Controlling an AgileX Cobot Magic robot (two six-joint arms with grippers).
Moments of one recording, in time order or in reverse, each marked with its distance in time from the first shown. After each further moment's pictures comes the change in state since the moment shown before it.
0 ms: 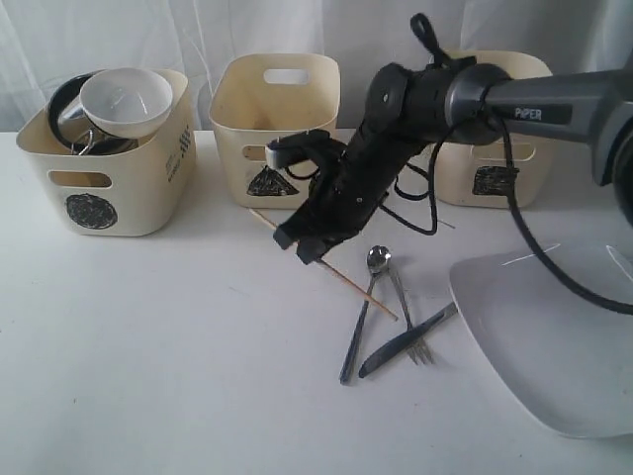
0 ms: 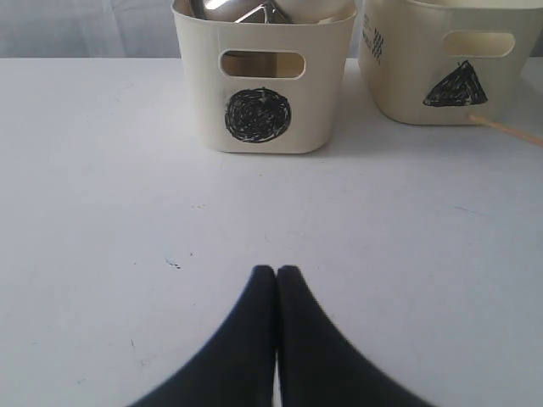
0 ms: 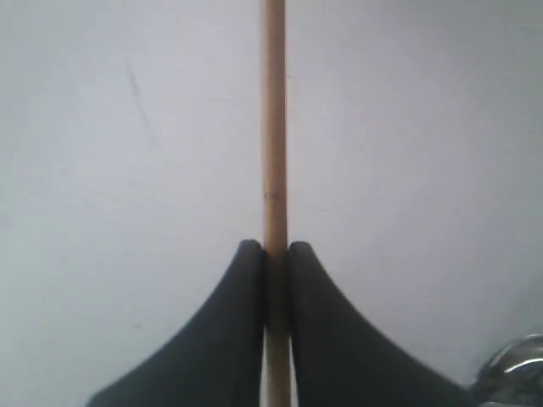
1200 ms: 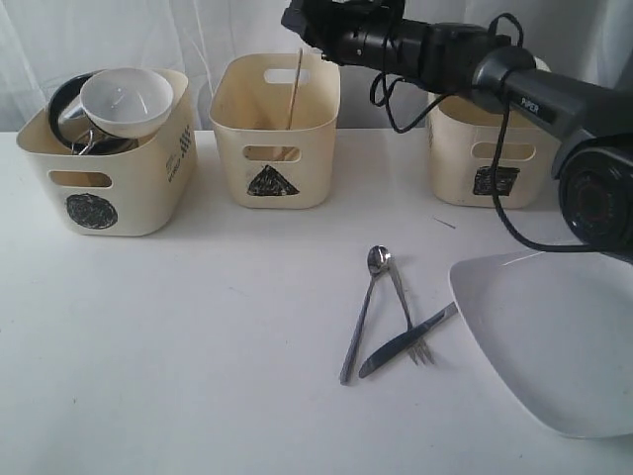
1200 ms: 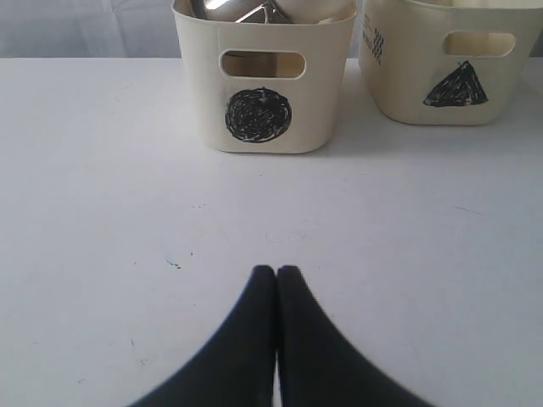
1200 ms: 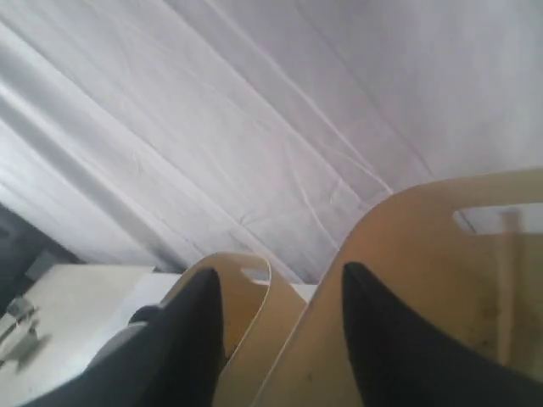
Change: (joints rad) left arm 0.000 0.000 0.000 0.000 0.000 0.000; right arm -0.176 0.275 -0.538 1.212 -0.373 -0.515
